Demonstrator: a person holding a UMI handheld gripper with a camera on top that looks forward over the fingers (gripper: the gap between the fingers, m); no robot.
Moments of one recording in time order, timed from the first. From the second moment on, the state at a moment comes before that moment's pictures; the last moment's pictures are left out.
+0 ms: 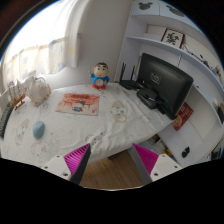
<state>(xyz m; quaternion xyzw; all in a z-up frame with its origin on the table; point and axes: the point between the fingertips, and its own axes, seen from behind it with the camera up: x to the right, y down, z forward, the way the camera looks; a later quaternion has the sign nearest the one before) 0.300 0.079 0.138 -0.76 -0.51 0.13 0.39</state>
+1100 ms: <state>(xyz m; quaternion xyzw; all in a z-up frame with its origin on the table) 0.173 -0.218 0.041 -0.61 -0.68 0.29 0.28</state>
